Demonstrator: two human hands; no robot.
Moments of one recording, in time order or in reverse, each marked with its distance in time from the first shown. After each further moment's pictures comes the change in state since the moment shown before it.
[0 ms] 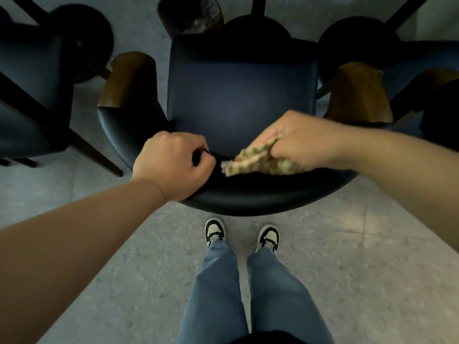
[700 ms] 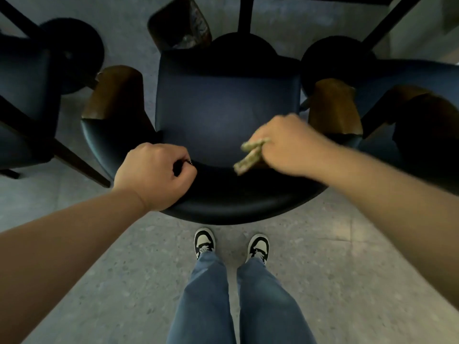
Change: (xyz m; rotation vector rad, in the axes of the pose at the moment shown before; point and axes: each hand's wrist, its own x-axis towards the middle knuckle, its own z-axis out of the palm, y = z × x) left_hand 0.000 -0.001 0.000 0.022 -0.021 -0.023; right_hand 0.011 0.023 -0.006 -0.579 0.296 -0.055
